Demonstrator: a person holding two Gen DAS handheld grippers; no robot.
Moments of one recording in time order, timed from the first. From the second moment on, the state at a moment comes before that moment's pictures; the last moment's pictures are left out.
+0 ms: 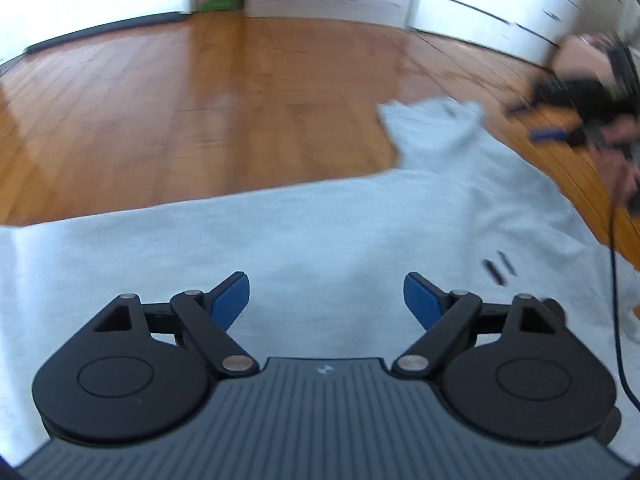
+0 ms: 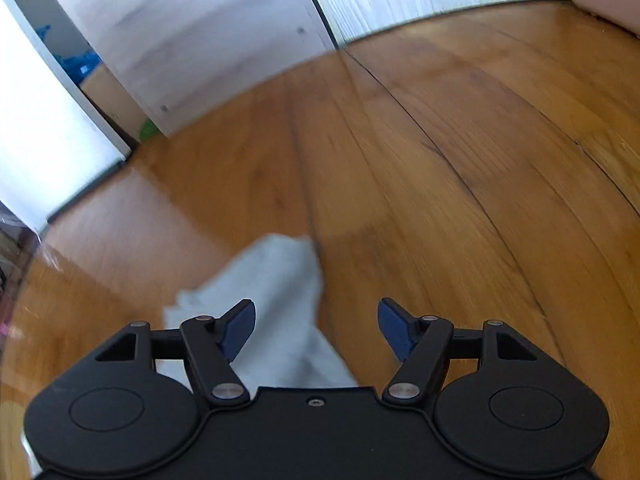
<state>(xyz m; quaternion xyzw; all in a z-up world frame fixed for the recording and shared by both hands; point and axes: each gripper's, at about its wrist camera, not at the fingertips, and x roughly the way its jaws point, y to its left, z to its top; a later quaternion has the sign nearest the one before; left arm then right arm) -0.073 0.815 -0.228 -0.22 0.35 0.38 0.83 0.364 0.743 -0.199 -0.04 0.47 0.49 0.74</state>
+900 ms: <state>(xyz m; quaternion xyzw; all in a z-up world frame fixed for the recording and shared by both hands) -0.182 0.926 -0.257 0.00 0.51 0.54 0.67 0.331 0.741 -0.207 -0.09 0.39 0.55 0.73</state>
